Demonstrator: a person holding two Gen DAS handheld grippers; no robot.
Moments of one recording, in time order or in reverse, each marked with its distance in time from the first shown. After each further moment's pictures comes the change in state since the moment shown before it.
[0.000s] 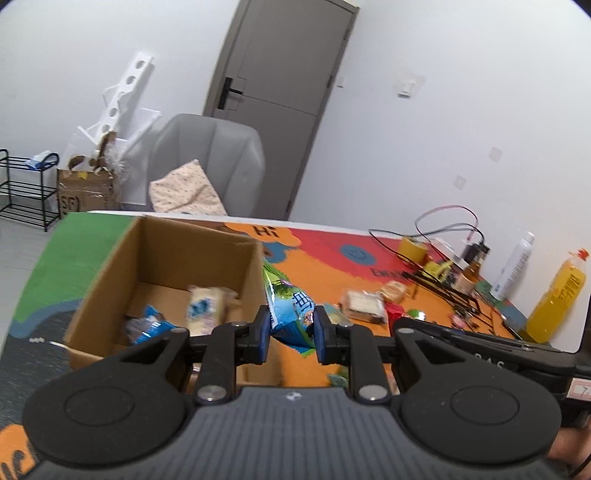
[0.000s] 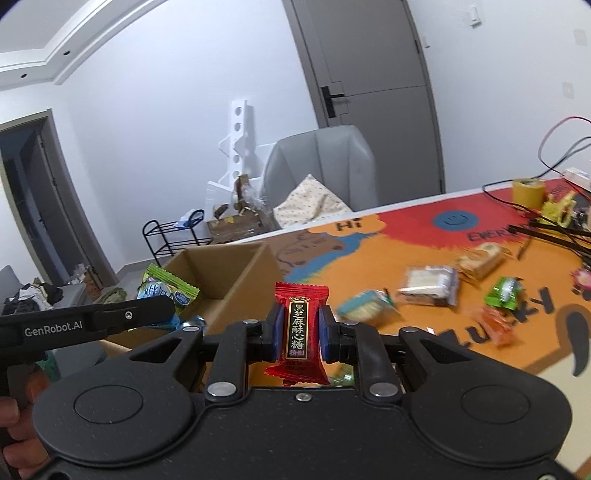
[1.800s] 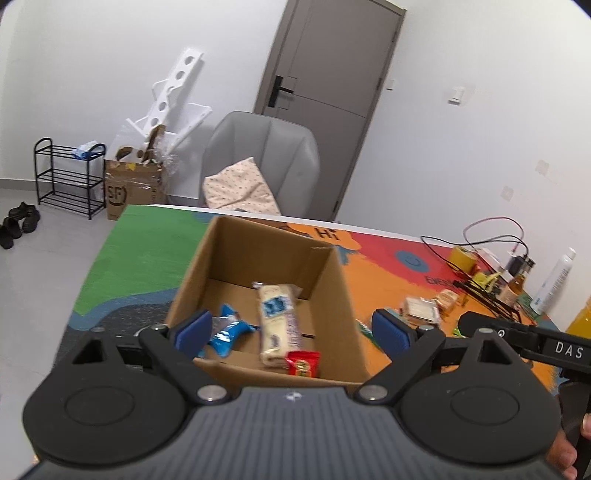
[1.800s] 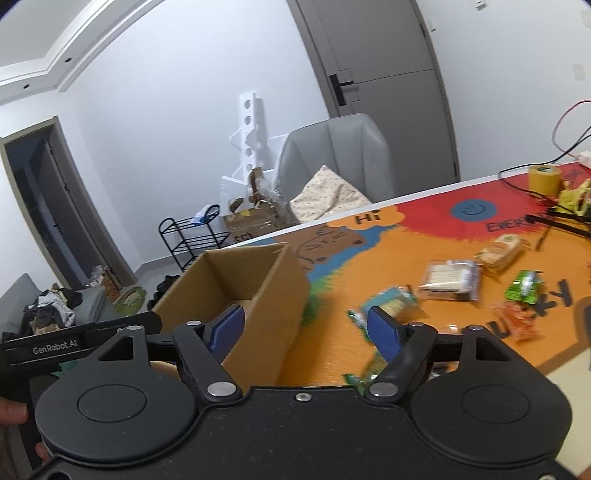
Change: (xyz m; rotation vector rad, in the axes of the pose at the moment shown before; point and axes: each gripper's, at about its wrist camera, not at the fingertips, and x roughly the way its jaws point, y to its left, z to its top) left arm -0.012 0.035 0.007 -0.050 0.018 0.128; right arm -0.011 -0.007 0.011 0.056 0.045 0.023
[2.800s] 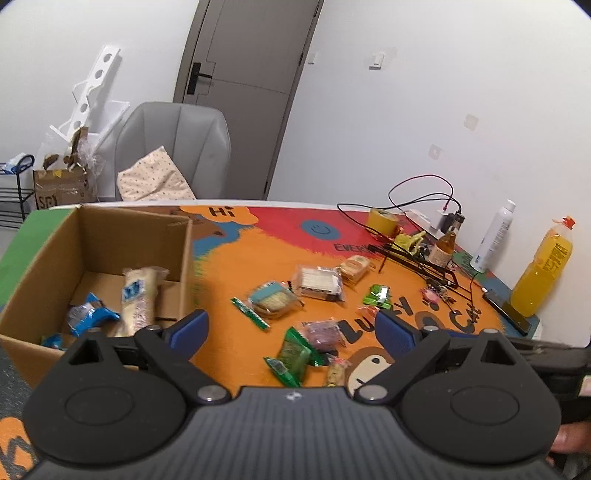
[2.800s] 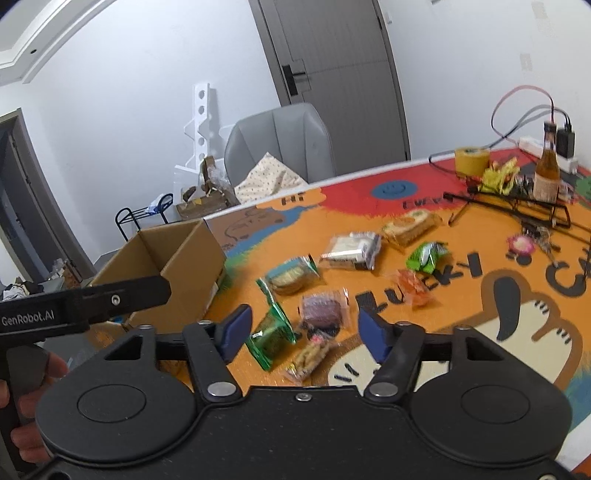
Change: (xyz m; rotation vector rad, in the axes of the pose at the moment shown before) left arm 0.025 -0.107 -0.026 0.117 0.059 -0.178; right arm -0.028 -0.065 -0.024 0.029 0.052 -0.122
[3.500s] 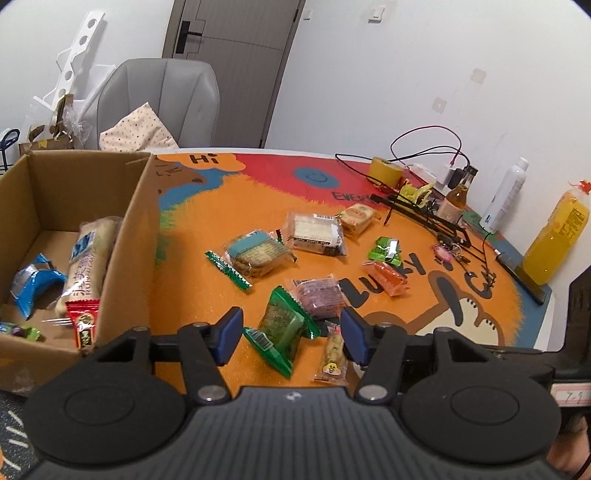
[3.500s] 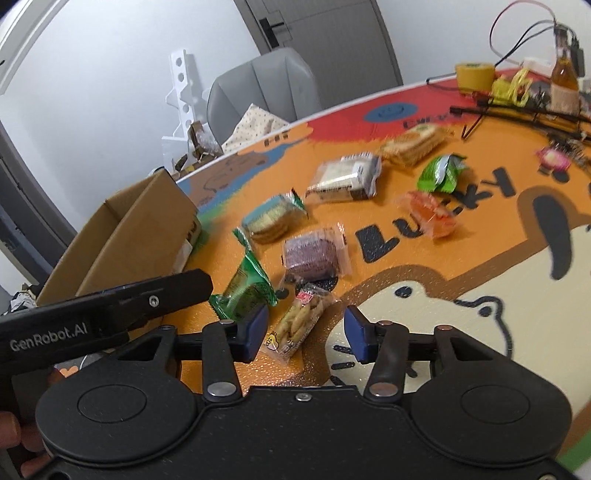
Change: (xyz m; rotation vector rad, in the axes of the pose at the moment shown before) left arm 0.071 -0.006 -0.023 0.011 0.133 -0.003; right arm 0.078 -0.022 -0.027 0.120 0.161 0.047
